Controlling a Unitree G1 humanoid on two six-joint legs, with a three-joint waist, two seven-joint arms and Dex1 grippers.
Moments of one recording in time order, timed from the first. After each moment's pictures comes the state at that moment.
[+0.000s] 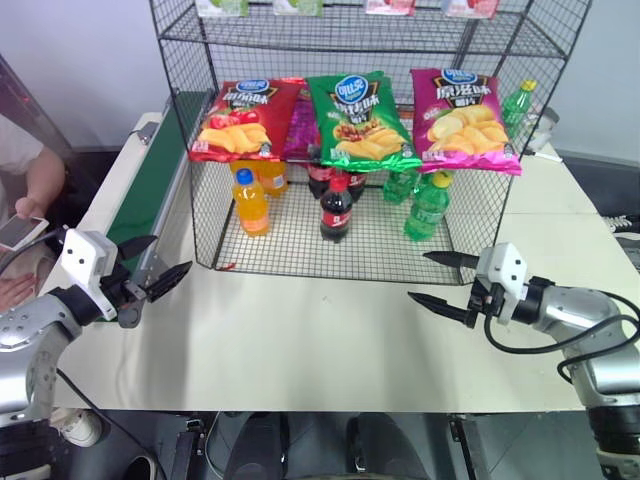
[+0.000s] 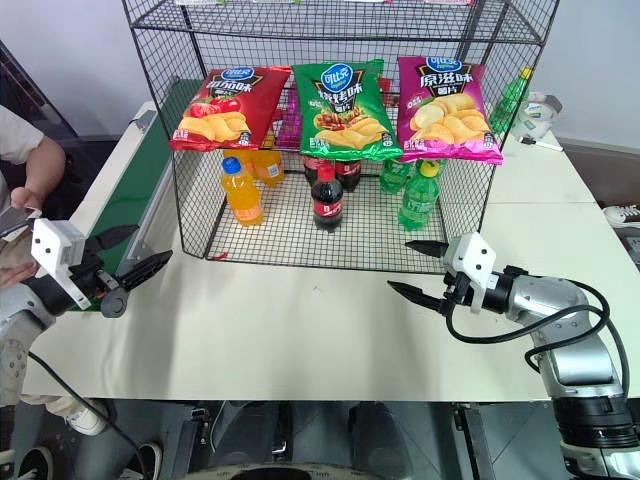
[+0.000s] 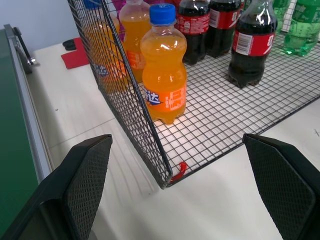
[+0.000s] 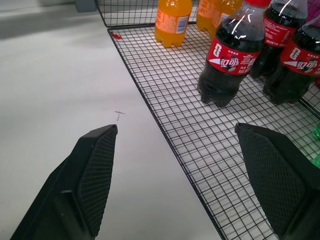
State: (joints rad) left arm -0.01 0.72 0.40 -0.08 -0.49 0.27 -0.86; right arm -0.09 -0.73 -0.14 -0.15 0.36 0.13 1.06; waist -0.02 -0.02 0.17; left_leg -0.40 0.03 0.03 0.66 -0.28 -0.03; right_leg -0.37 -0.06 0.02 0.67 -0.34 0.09
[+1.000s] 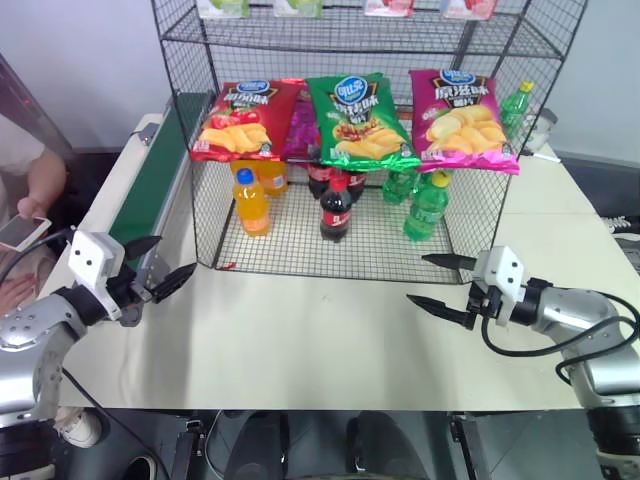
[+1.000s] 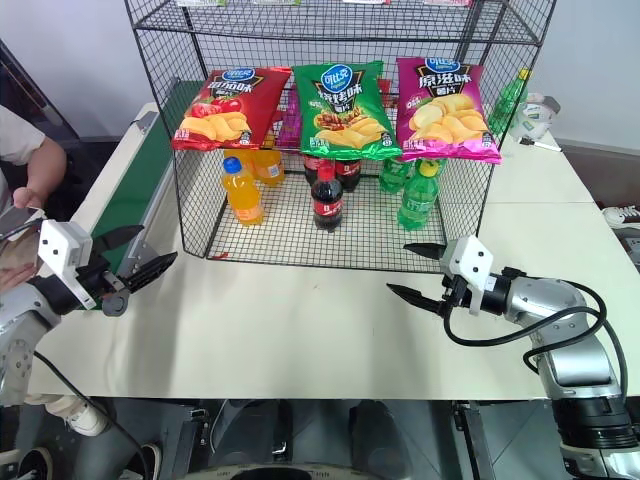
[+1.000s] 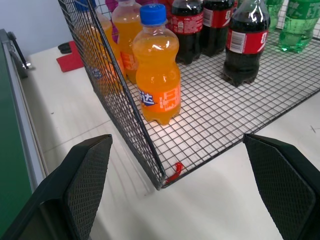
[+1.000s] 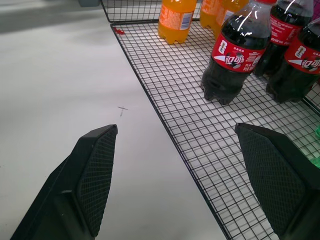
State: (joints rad) left arm -0.02 0.71 0.38 -0.09 -0.46 0.25 -0.86; right arm -0.09 -0.73 -0.13 -0.15 0.34 0.12 1.06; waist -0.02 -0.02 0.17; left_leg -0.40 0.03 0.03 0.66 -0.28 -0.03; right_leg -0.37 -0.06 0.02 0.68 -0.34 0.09
